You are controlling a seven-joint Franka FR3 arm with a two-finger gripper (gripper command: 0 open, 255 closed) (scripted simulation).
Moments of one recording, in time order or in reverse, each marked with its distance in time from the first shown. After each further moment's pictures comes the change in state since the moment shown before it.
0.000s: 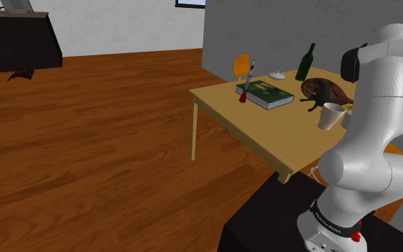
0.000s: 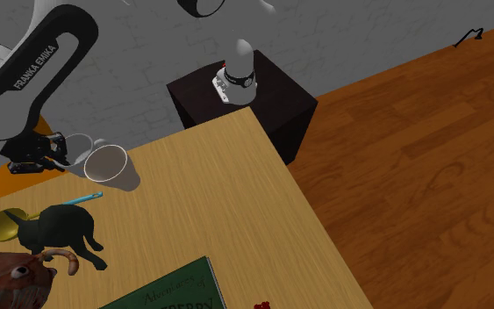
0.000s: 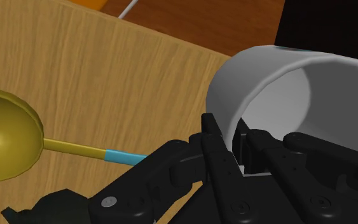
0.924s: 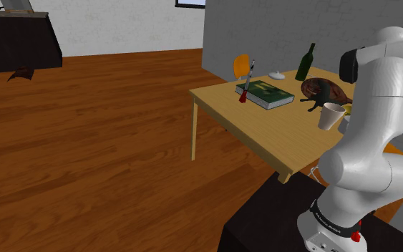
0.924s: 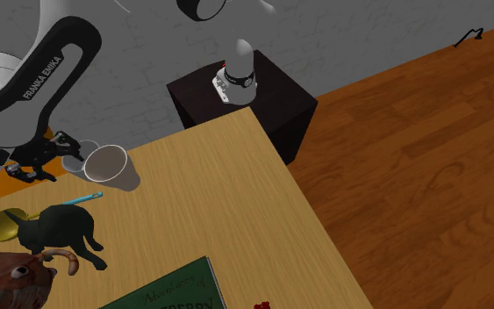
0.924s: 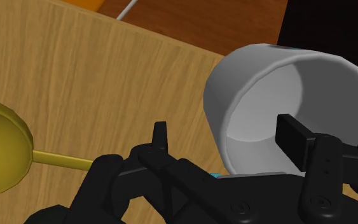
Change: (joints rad) arm -0.003 0.019 0.010 -0.026 0.016 0.041 -0.011
